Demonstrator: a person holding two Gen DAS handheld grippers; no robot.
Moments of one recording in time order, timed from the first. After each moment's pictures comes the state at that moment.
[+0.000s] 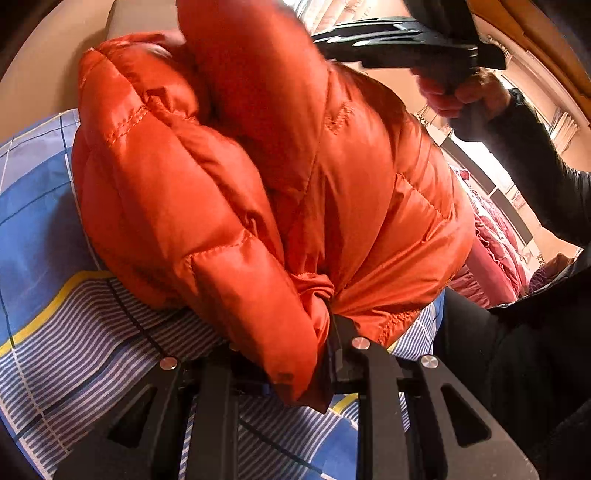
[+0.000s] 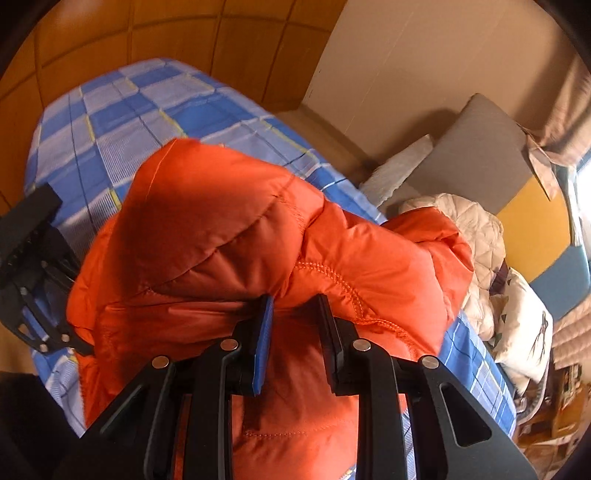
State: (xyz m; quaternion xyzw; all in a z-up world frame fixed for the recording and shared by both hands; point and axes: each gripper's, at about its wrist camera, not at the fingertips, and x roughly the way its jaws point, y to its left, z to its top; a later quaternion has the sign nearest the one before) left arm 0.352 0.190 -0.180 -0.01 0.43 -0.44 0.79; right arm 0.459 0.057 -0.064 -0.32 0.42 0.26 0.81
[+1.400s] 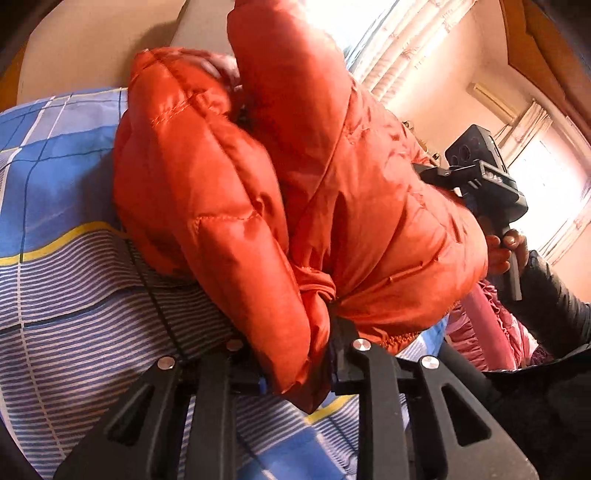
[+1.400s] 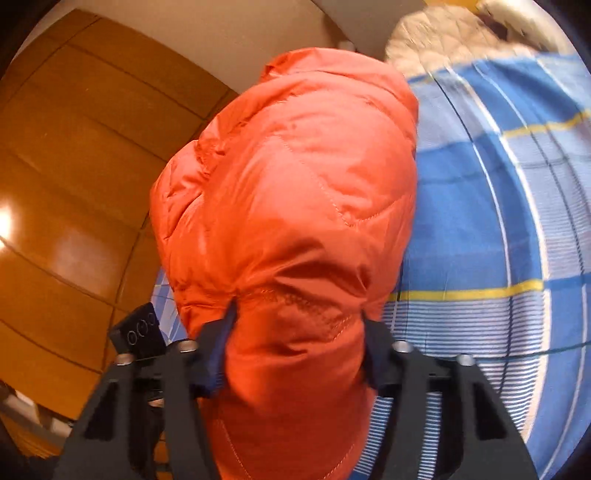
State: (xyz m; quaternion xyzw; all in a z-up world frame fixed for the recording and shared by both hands) left arm 0.317 0.203 -0.190 -0.12 0.42 -0.36 0.83; right arm 0.402 -0.118 -0.121 0.23 0.48 0.31 0.79
